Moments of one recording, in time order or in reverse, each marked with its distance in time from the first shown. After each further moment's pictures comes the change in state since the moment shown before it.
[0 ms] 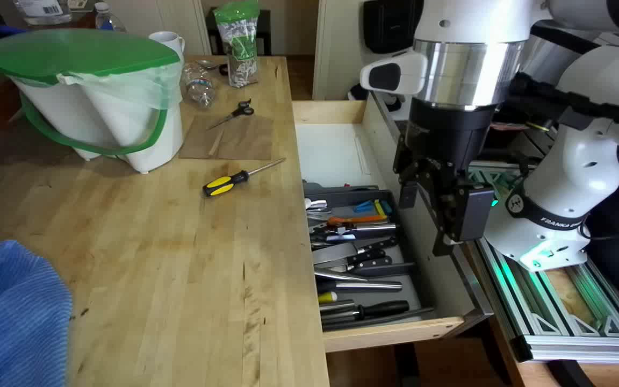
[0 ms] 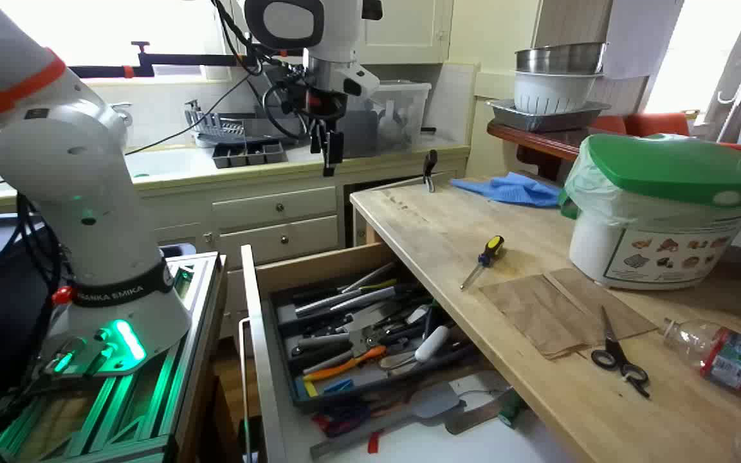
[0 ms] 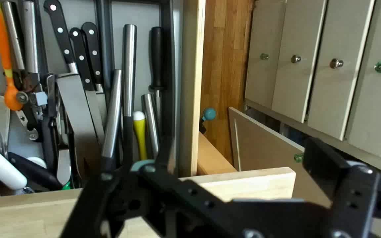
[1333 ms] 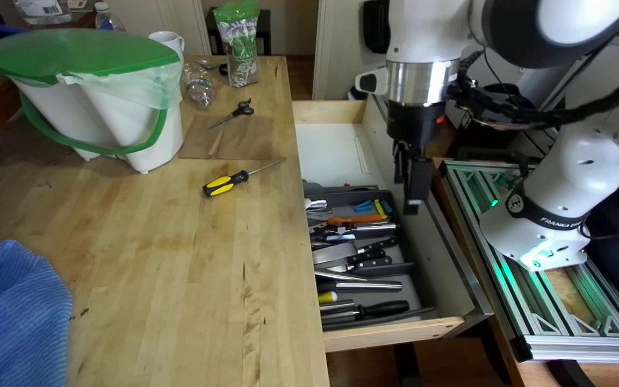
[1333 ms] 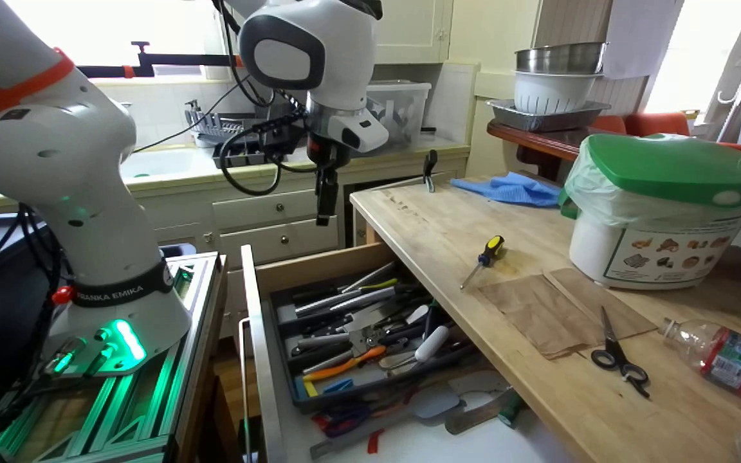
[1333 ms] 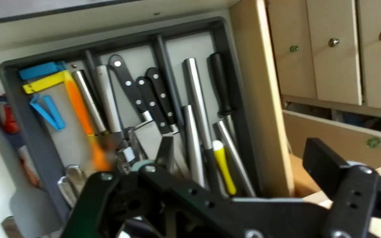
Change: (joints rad) arm -0.199 0.044 -0.090 -0.108 -0.060 0.039 0.000
